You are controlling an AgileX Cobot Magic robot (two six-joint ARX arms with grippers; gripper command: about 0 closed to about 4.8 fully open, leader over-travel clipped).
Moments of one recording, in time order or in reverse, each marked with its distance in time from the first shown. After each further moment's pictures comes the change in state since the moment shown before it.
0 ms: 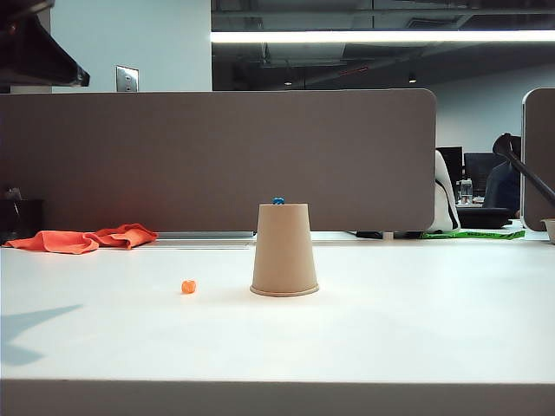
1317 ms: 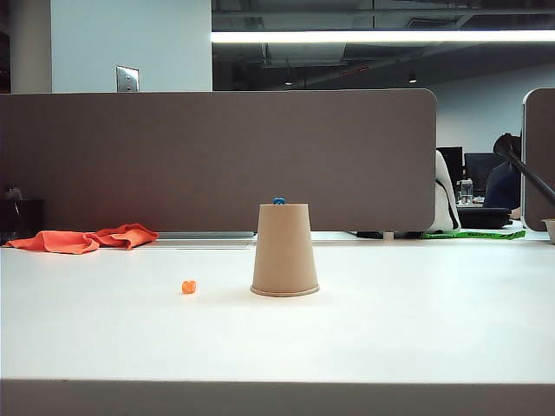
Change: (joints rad) left arm -0.001 -0.581 -0.021 -0.452 -0.157 -0.019; right arm -0.021 -0.397 -0.436 0.217 0.156 0.090
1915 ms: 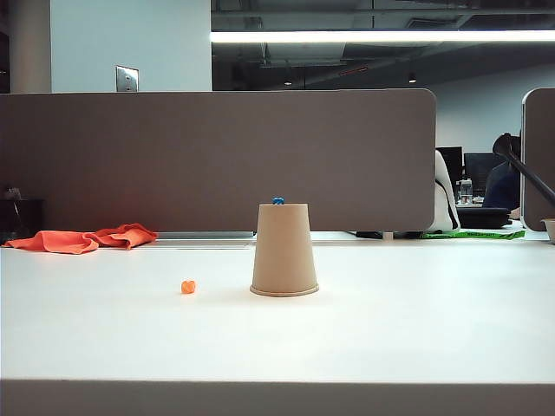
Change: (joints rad) left arm 0.000 -0.144 -0.198 0.060 0.021 0.001; right arm -0.024 -0.004 0.000 0.002 -0.095 0.002
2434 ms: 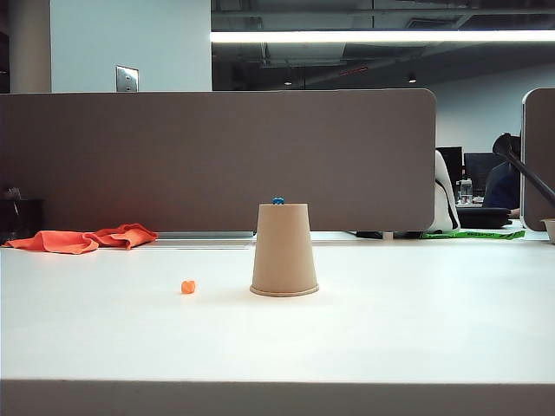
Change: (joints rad) left arm 0.000 0.000 -0.145 0.105 0.061 0.045; right arm 0.000 0.000 0.000 0.000 -0.015 0.002
